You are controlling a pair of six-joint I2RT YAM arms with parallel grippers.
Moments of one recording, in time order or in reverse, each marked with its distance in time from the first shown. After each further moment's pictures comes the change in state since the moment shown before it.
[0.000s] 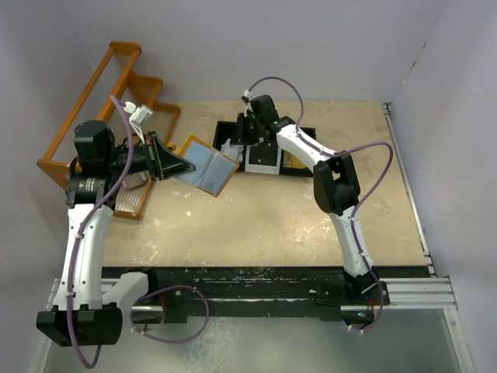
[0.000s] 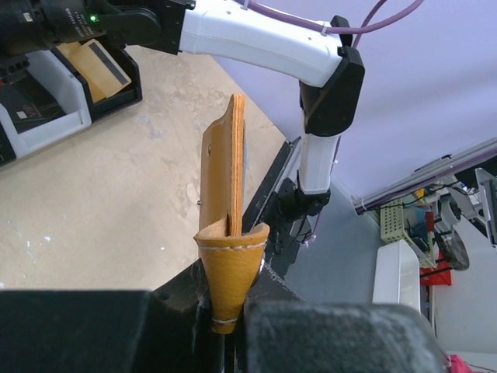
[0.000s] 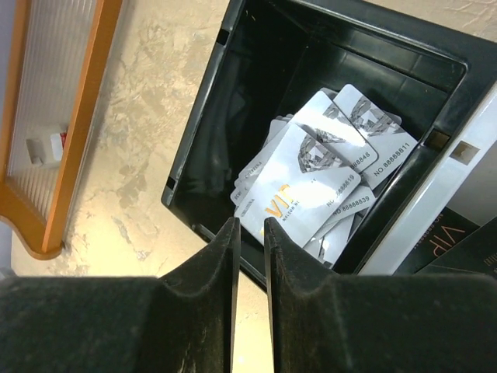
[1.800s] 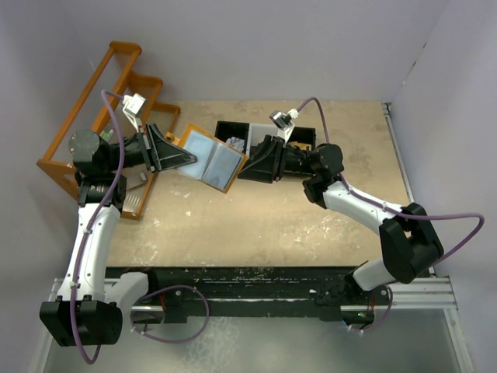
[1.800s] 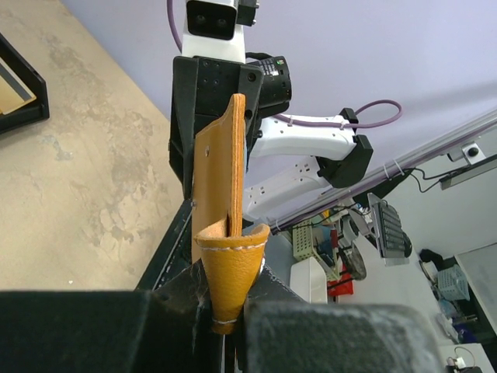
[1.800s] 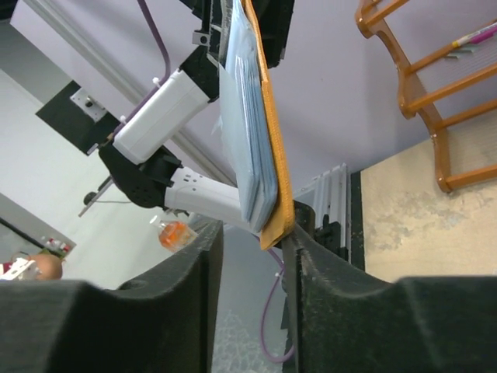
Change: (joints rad) left arm -0.001 -0.002 -0.166 0.783 0.104 -0.792; right arm 0.044 -0.851 -1.121 1.509 -0.699 0.731
